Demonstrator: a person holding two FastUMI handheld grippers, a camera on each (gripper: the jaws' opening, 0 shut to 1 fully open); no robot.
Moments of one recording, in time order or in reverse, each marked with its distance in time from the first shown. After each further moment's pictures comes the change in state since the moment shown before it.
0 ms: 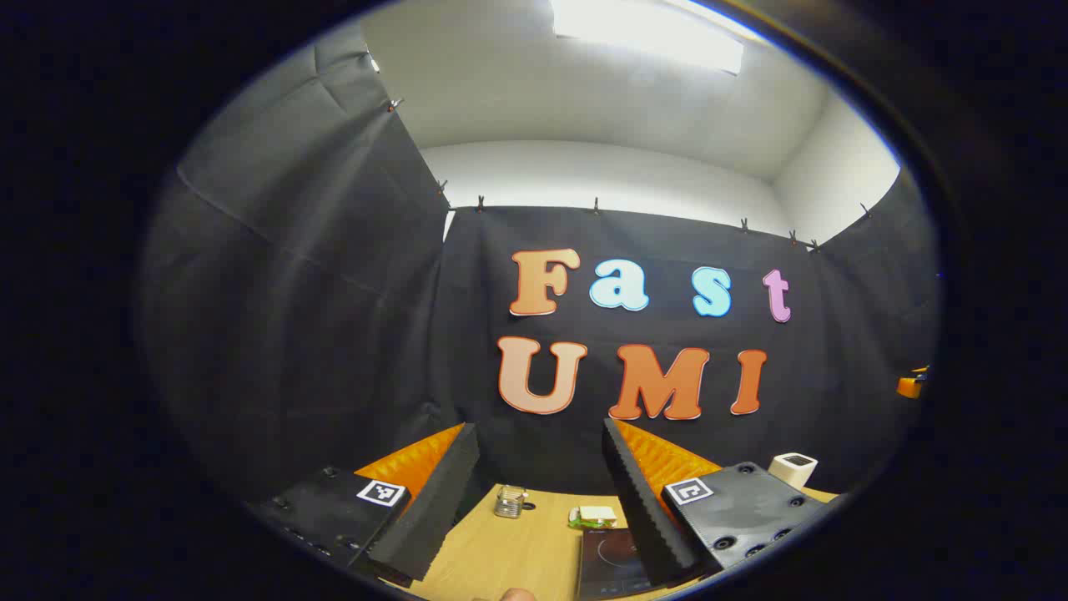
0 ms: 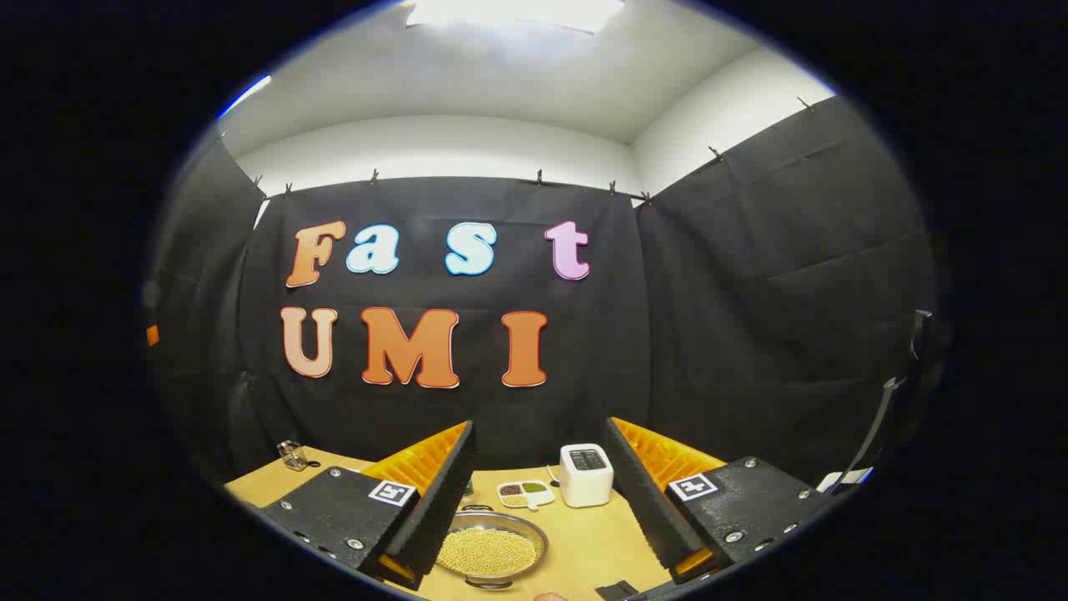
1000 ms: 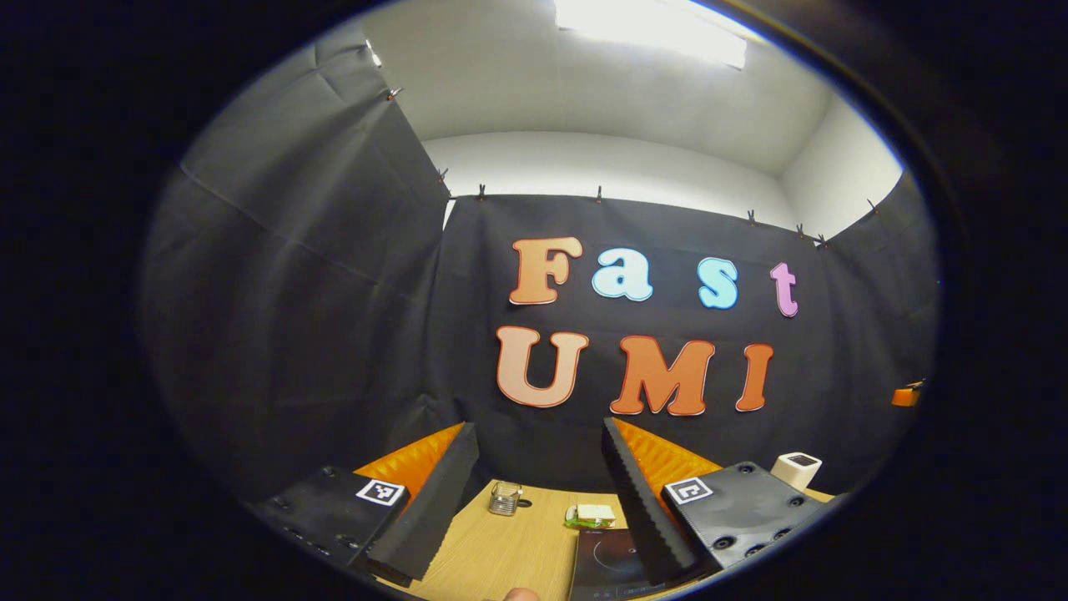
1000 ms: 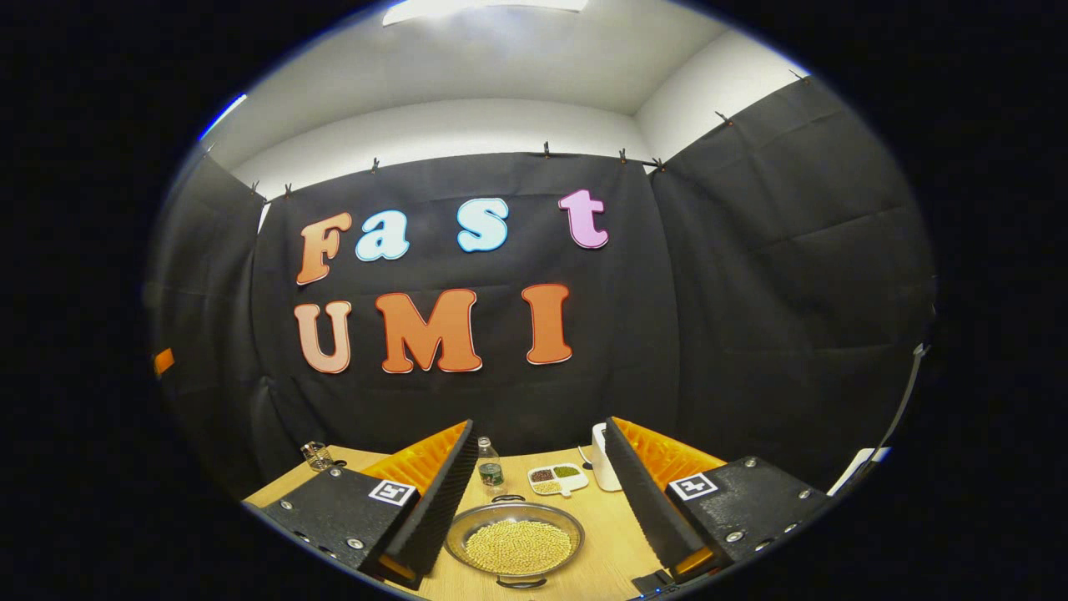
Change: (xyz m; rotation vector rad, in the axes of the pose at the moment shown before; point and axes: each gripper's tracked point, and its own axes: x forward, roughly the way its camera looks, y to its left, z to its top) left arm 0.033 -0.001 -0.019 0.003 0.017 0.037; right arm 0.023 0.014 -0.023 0.070 0.076 0.058
